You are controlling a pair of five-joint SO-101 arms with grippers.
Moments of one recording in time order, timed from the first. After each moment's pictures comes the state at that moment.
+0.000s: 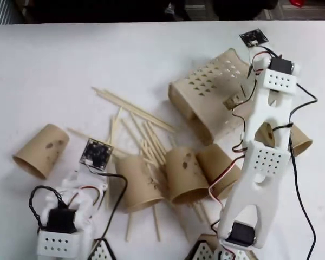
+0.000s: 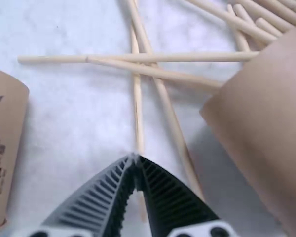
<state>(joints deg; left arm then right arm) -0.7 -104.2 97.2 73.2 -16.0 12.4 53.6 -60.2 82.5 36.5</state>
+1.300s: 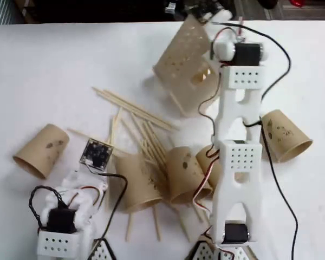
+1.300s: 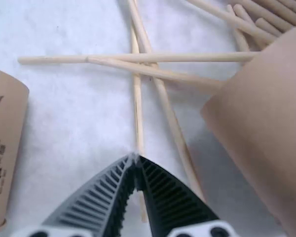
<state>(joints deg) -0.7 -104.2 97.2 73.2 -16.0 -5.4 52.6 -92.8 97.3 43.9</state>
